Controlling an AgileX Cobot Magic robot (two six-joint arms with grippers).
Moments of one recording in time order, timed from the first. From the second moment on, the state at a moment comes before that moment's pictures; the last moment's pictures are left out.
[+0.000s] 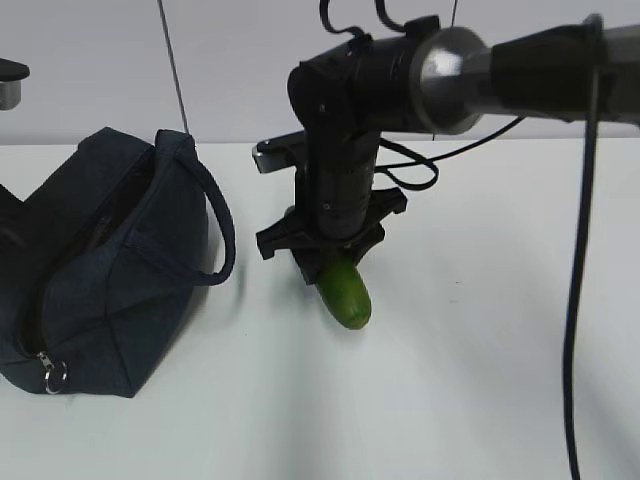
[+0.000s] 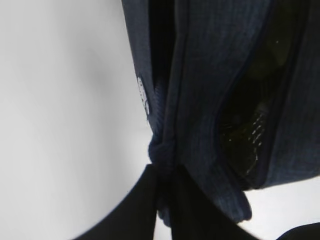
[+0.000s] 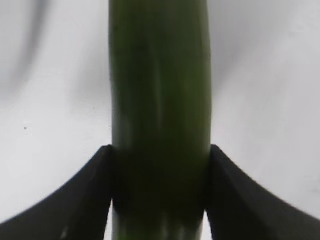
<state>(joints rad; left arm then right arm) -0.32 1.41 -1.11 0.22 1.13 -0.16 0.58 2.16 -1.76 -0.10 1.03 0.26</state>
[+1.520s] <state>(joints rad) -0.32 1.34 -1.11 0.17 0.98 -0.16 0.58 2.06 -1.77 0.92 0.68 -0.24</state>
